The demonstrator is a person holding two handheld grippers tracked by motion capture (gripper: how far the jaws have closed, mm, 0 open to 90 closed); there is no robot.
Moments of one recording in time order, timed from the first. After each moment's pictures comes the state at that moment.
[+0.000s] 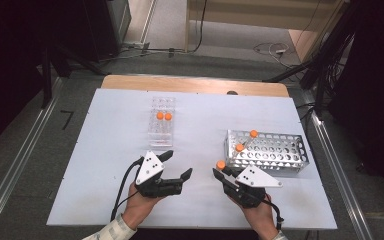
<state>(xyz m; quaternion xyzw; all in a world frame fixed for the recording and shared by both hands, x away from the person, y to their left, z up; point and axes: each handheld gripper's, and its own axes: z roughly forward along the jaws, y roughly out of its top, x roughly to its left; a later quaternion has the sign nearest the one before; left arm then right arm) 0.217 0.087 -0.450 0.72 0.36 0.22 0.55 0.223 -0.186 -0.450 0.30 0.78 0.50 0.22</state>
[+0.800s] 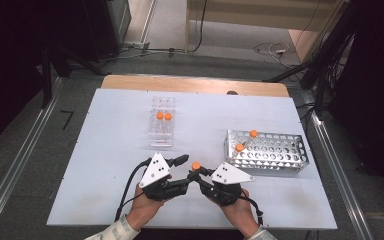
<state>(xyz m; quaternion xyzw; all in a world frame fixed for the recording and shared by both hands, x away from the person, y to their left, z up) 0.212 0.072 -0.440 0.73 0.30 0.19 0.59 0.227 -0.133 -0.454 0.26 0.81 0.50 0.18</state>
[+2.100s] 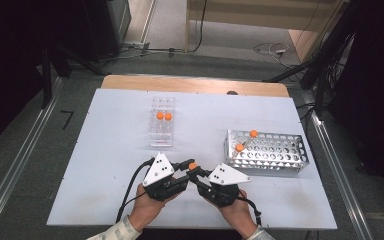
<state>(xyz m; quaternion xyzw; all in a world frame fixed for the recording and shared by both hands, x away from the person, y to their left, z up) 0.213 0.068 -0.441 0.73 0.31 0.18 0.58 0.225 -0.128 -0.454 0.25 0.81 0.50 0.17</state>
